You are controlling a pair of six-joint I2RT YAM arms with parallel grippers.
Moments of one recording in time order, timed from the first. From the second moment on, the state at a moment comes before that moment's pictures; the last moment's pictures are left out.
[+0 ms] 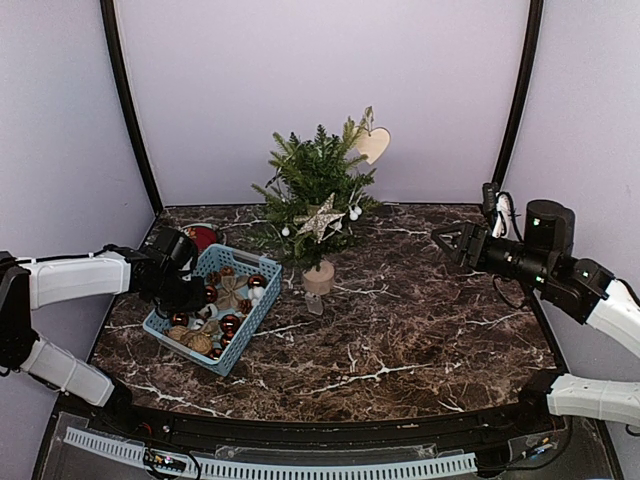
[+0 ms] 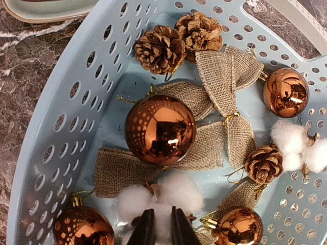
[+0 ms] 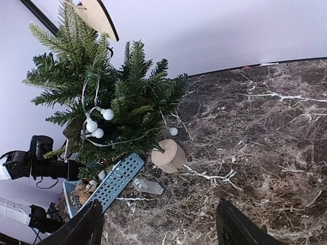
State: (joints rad) left arm -0.40 1.35 0.75 -0.49 -0.08 -0.51; right arm 0.58 0.79 0.74 -0.24 -0.12 0.57
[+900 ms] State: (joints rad) left arm -0.40 0.91 0.75 -0.42 0.05 -0.76; right arm 0.65 0.71 0.71 -0.03 -0.20 0.58
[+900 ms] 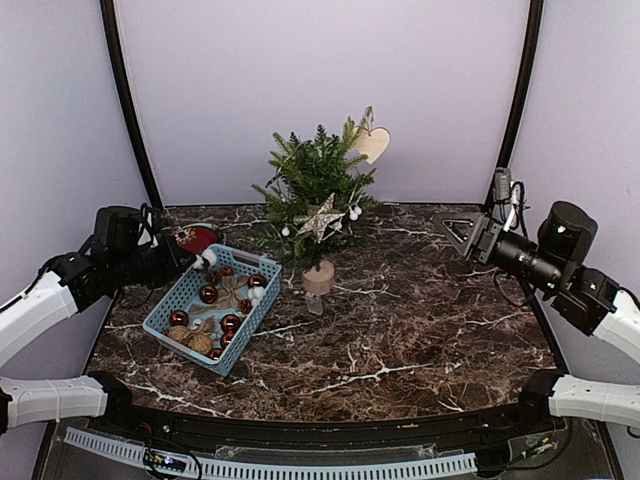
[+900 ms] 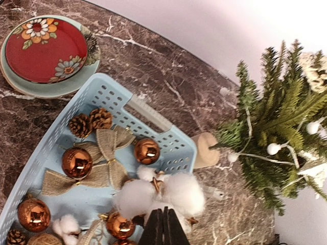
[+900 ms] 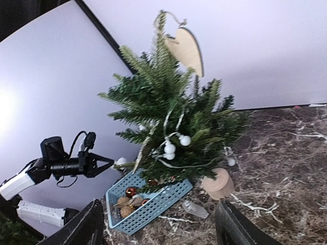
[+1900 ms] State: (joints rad) left arm -1.07 0.84 0.68 0.07 -0.27 -1.36; right arm 1.27 1.38 0.85 0.52 0.17 0.58
